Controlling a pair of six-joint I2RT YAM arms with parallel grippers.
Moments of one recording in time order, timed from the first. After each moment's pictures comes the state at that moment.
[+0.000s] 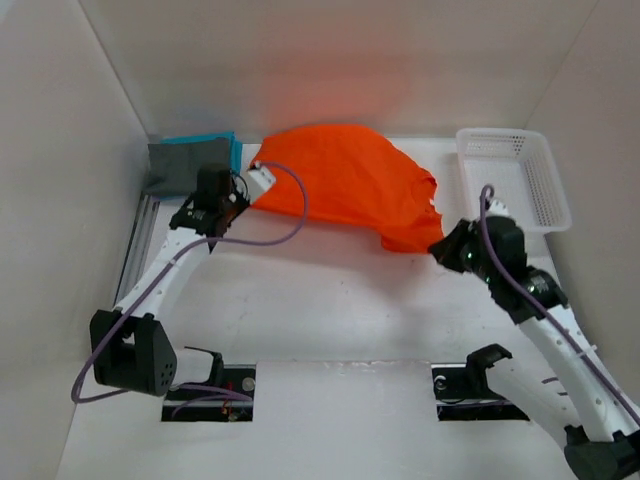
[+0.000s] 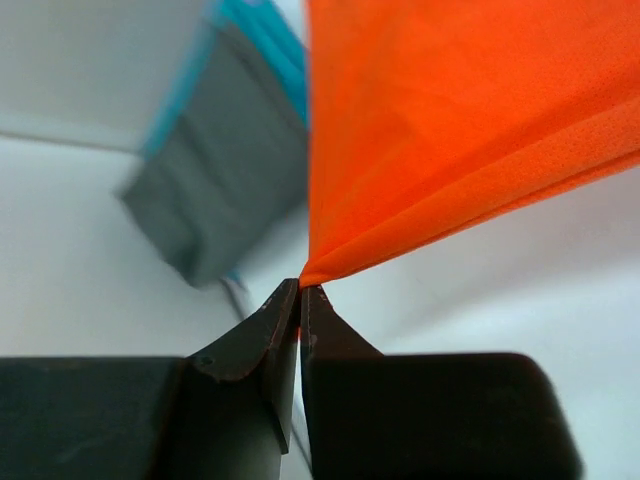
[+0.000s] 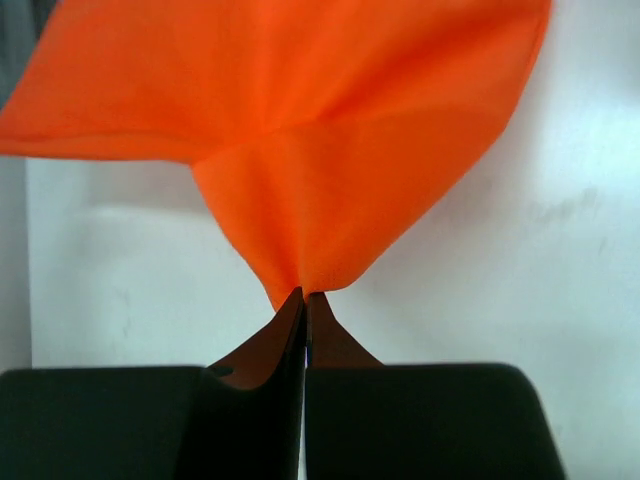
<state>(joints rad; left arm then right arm) -0.20 1.34 1.16 -0.38 -0.10 0.72 0.32 0.83 0.95 -0.61 0.02 0.63</state>
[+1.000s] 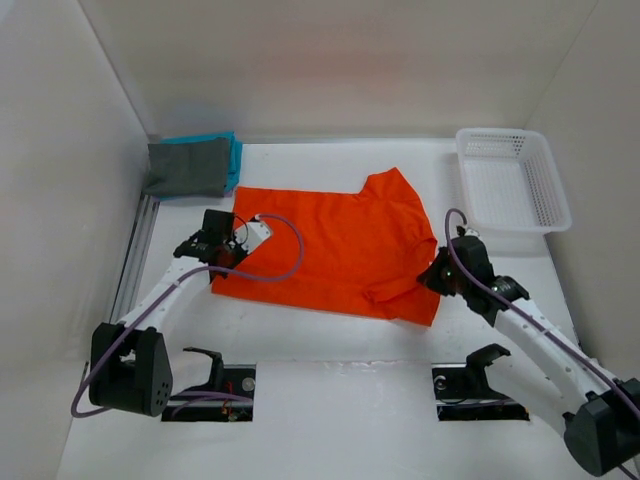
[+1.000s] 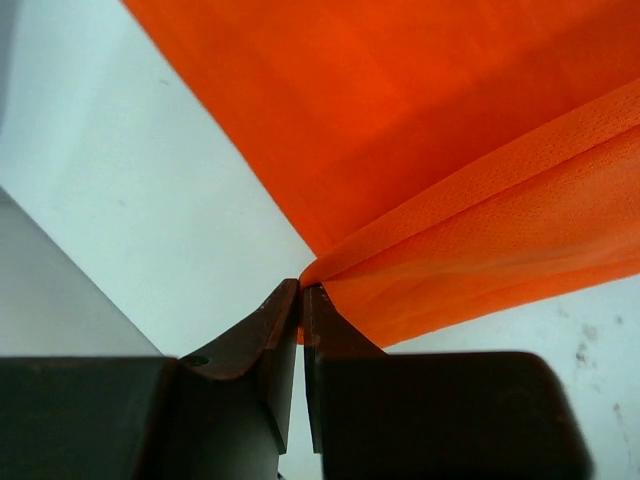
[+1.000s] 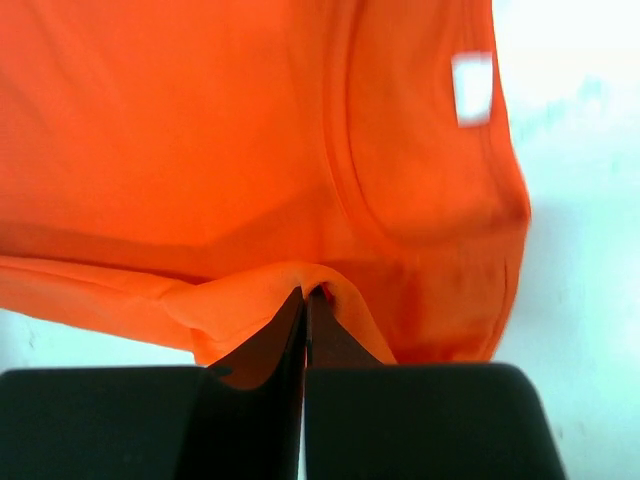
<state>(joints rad) -0.21 1.19 0.72 -0.54 -0.09 0.71 0.42 0.83 0.53 -0.48 0.07 0.78</state>
